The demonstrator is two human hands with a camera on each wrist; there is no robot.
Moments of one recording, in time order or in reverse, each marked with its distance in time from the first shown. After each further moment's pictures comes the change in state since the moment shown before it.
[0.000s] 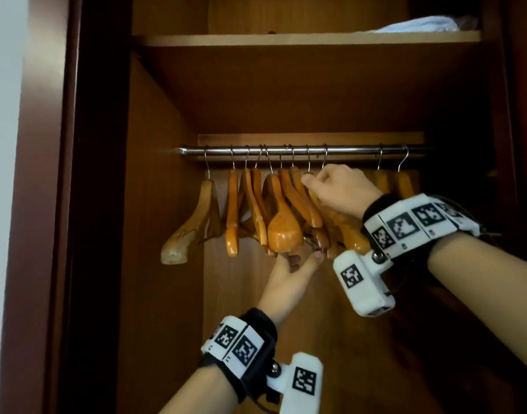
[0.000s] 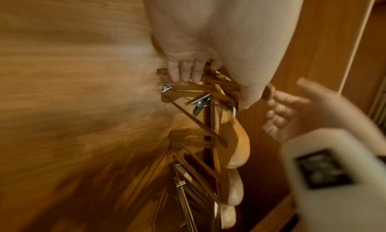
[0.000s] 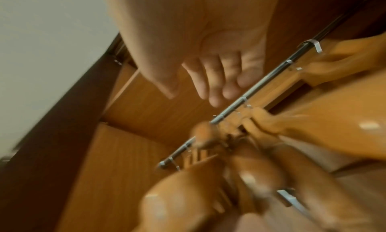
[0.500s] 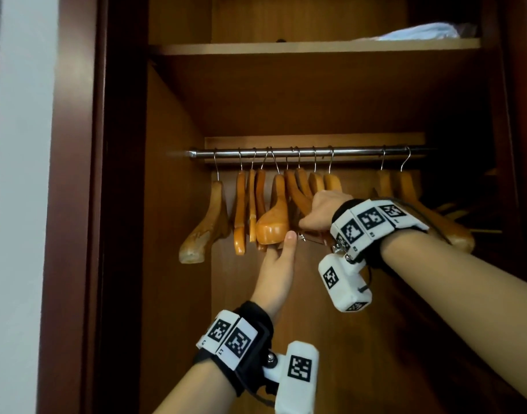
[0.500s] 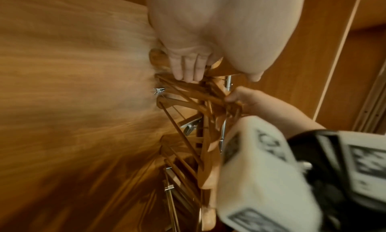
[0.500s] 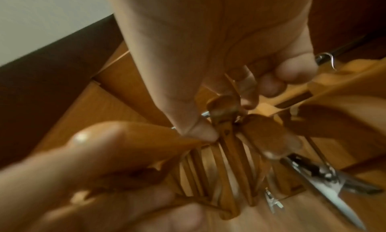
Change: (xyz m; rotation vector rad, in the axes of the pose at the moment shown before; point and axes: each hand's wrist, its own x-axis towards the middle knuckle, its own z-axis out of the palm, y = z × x) left_hand -0.015 0.021 -0.029 -0.098 0.134 -0.039; right_hand -0.005 -0.031 0.026 -0.374 -0.273 0.155
